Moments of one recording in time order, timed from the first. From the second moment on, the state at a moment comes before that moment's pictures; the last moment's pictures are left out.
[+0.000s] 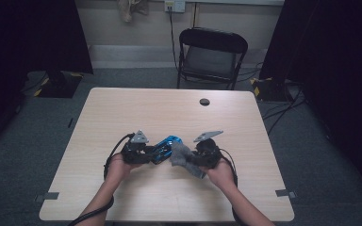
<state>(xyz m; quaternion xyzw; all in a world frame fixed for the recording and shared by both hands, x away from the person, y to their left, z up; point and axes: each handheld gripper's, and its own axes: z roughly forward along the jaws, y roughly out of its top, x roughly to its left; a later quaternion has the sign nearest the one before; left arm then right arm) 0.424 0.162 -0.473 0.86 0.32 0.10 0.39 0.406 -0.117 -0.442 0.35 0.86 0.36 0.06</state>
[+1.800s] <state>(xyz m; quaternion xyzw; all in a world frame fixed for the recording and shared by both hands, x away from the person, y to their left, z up) 0.417 0.166 -0.473 0.86 0.31 0.11 0.40 0.443 -0.100 -0.467 0.35 0.89 0.30 0.02</state>
